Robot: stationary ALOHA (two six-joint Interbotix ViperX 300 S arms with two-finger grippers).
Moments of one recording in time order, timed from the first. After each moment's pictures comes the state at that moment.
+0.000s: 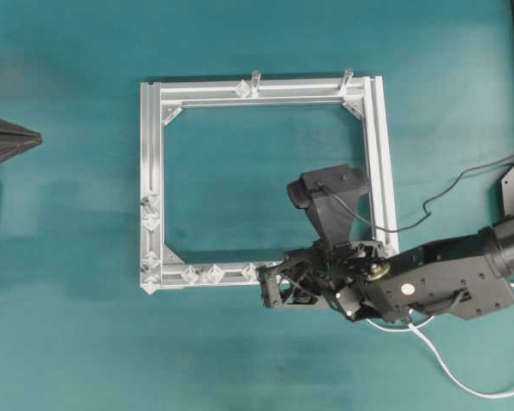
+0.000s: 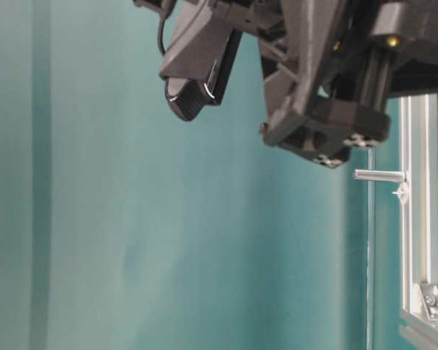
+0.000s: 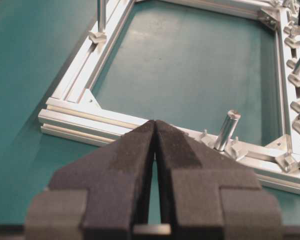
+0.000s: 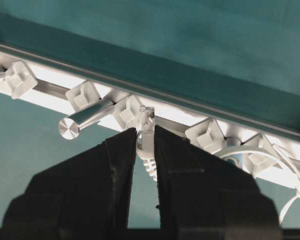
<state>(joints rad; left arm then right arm) 0.25 -1.37 1.43 -0.07 0.20 -0.02 0.35 0.14 0.35 -0.46 0.83 2.14</state>
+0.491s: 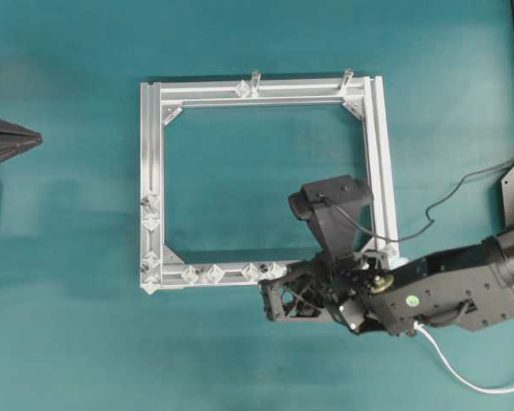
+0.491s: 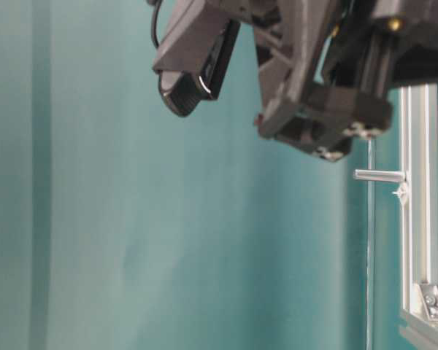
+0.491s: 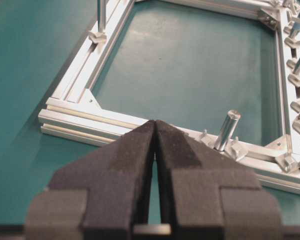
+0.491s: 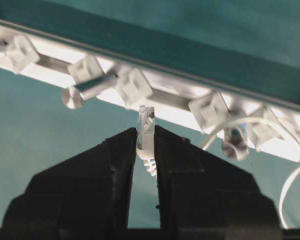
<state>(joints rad) 0.25 -1.37 1.43 -0.07 0.20 -0.02 0.39 0.14 0.33 -0.42 0.85 2.14</state>
